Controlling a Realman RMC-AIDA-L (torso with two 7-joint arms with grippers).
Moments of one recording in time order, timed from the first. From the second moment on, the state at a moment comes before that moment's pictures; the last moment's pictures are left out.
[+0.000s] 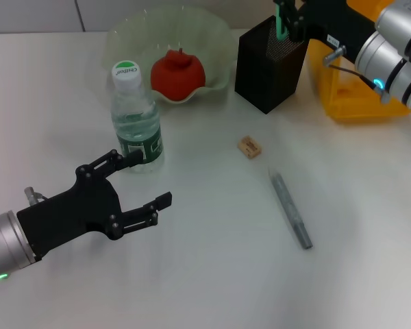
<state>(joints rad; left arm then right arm) -0.21 -2.07 1.23 0.52 1.30 1.43 -0.79 0.68 2.09 -1.27 -0.35 -0.74 -0.86 0.62</state>
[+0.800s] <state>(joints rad) -0.21 -2.07 1.23 0.52 1.31 1.44 -0.80 0.30 2.08 -1.50 -1.45 -1.63 -0.76 1.92</state>
